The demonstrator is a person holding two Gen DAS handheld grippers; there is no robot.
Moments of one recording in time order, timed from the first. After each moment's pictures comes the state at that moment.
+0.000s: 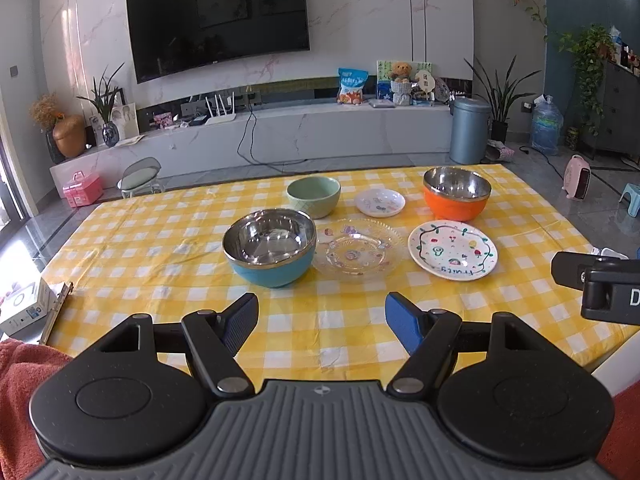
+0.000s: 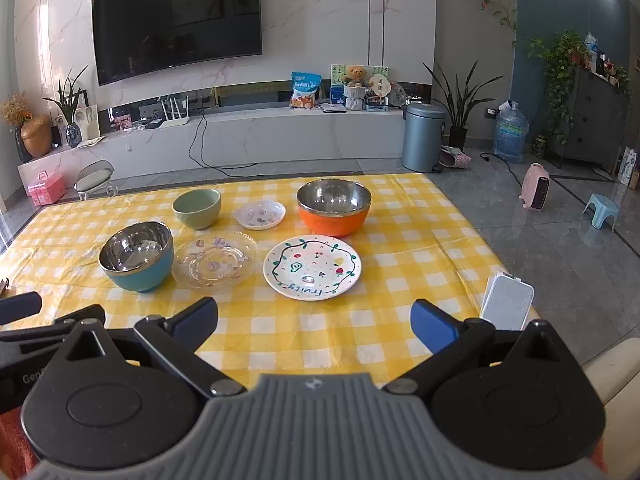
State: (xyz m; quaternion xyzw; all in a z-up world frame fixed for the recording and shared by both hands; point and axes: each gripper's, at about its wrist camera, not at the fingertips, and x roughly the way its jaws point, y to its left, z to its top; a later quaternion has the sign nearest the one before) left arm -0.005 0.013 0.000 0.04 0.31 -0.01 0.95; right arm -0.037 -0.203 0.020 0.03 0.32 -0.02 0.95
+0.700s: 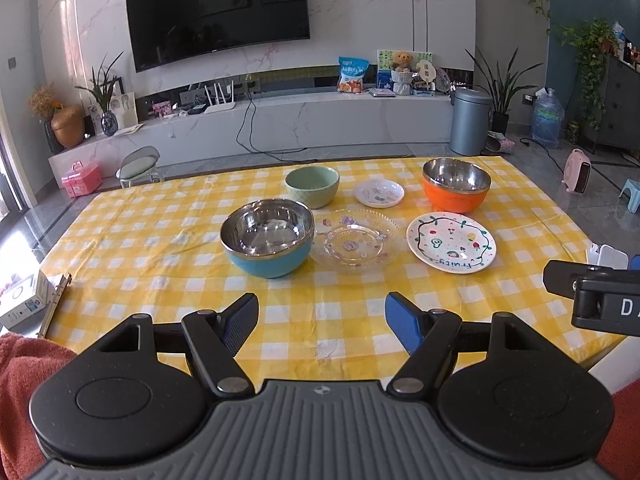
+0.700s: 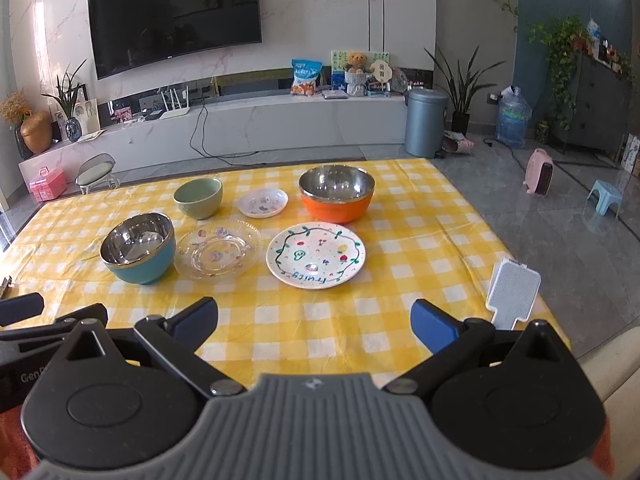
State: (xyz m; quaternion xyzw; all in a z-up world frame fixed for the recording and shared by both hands) left arm -0.004 0.015 0.001 0.04 0.33 -0.01 0.94; right arm -0.032 -0.205 0.018 0.05 0.34 -0.02 0.94
